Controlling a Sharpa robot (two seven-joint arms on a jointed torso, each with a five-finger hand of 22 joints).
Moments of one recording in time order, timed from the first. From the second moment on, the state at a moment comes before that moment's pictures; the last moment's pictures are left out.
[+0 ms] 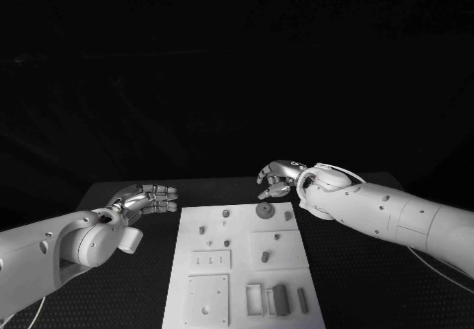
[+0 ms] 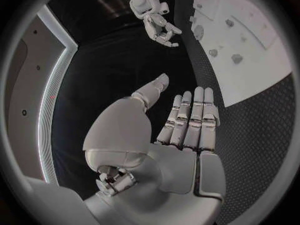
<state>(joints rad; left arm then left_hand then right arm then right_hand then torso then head) 1.34 -0.80 -0.22 1.28 -0.03 -0.16 0.24 1.17 -0.07 0.48 -0.29 0.06 0.69 0.18 0.32 0.43 0.94 0.16 0.07 0.07 0.84 0.16 0.31 0.55 0.02 0.80 0.06 0.11 0.65 1.26 -0.63 0.01 1.07 -1.47 -0.23 0.01 0.99 -0.15 0.55 -0.29 0.05 0.82 0.16 0.20 0.52 1.11 0.05 1.12 1.08 1.04 -0.06 1.52 0.94 0.25 1.05 0.01 0.91 1.31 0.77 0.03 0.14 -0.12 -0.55</state>
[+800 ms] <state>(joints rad) 1.33 -0.79 -0.22 1.27 -0.03 -0.16 0.24 1.17 -0.07 0.48 -0.29 0.06 0.69 0.18 0.32 0.43 0.94 0.16 0.07 0.07 0.84 0.16 0.30 0.55 0.02 0.80 0.06 0.10 0.65 1.21 -0.60 -0.01 0.99 -1.57 -0.18 0.01 1.00 -0.18 0.54 -0.29 0.05 0.81 0.17 0.20 0.51 1.11 0.06 1.12 1.08 1.04 -0.05 1.52 0.94 0.25 1.05 0.01 0.91 1.31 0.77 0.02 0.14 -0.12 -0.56</state>
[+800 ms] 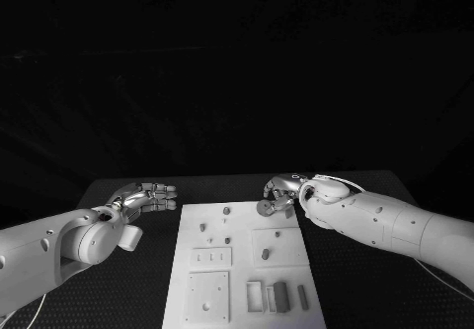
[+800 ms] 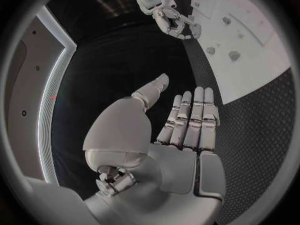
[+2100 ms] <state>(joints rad) 1.33 -0.79 -0.22 1.27 -0.03 -0.16 0.24 1.16 -0.07 0.47 -0.28 0.06 0.69 0.18 0.32 0.43 0.94 0.16 0.07 0.07 0.84 0.16 0.30 0.55 0.02 0.80 0.06 0.10 0.65 1.19 -0.56 -0.02 0.95 -1.59 -0.19 0.02 1.02 -0.11 0.54 -0.29 0.05 0.86 0.14 0.24 0.53 1.11 0.04 1.13 1.07 1.03 -0.06 1.53 0.93 0.25 1.04 0.02 0.91 1.31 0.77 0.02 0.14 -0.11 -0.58</state>
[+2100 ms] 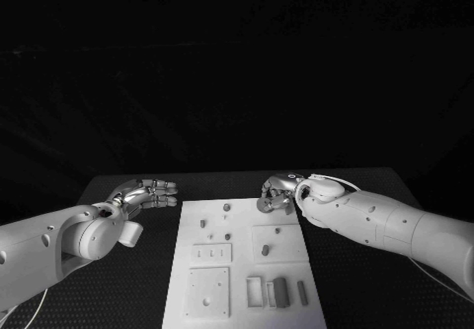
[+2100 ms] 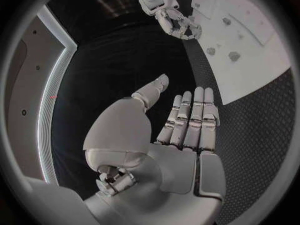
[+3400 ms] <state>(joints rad) 1.33 -0.80 -0.22 1.27 -0.03 -0.15 0.23 1.16 -0.07 0.47 -0.28 0.06 0.69 0.18 0.32 0.43 0.94 0.16 0.07 0.07 0.84 0.16 0.29 0.55 0.02 0.80 0.06 0.10 0.65 1.20 -0.57 -0.02 0.97 -1.64 -0.18 0.01 1.14 -0.06 0.52 -0.30 0.04 0.89 0.11 0.26 0.53 1.13 0.01 1.13 1.06 1.05 -0.08 1.54 0.93 0.26 1.05 0.01 0.92 1.31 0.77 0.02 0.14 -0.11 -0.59</state>
